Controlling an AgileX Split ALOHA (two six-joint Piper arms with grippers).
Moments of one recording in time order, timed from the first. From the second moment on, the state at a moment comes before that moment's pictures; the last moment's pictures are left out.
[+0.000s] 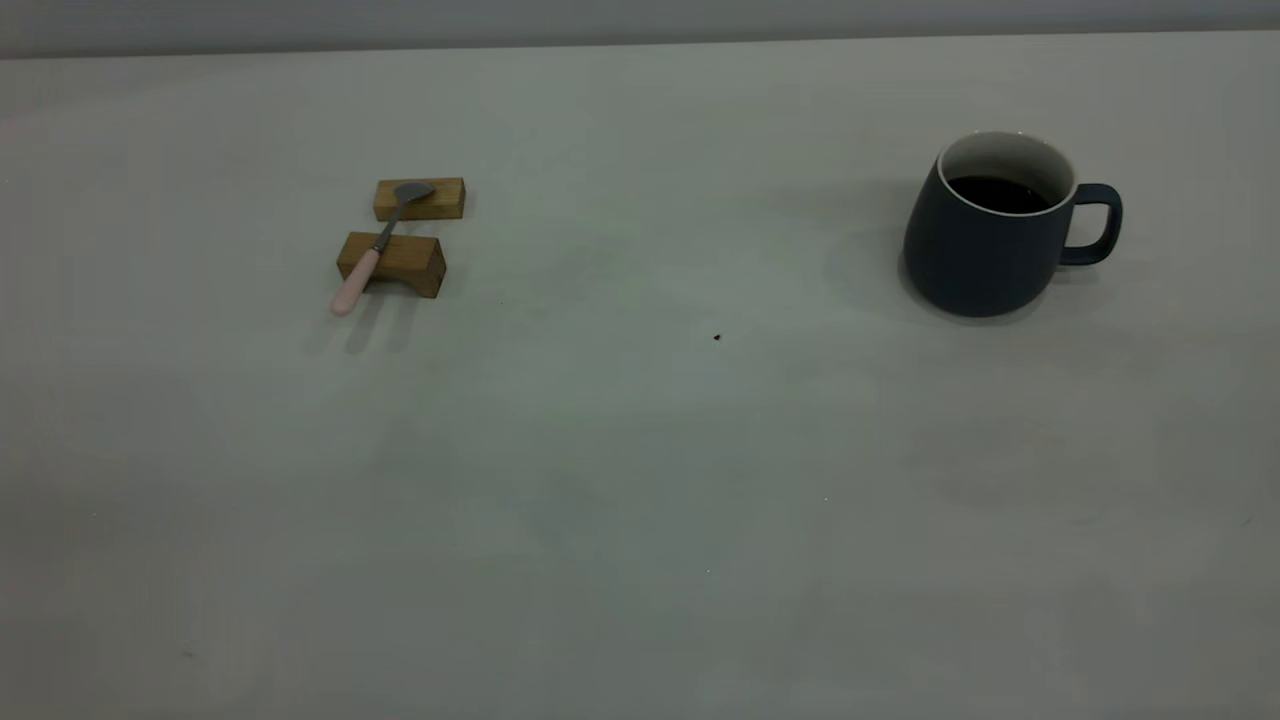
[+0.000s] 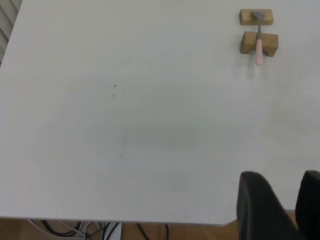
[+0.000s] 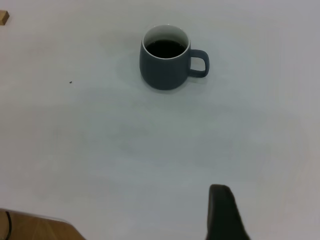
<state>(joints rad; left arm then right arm) 0.04 -0.02 -0.49 0.01 1.13 -0.01 0.03 0.02 -0.47 0.09 1.13 -0.17</state>
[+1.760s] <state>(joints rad) 0.04 -0.02 -0.49 0.01 1.13 -0.01 0.00 2.07 -1.37 0.18 0.81 -1.31</state>
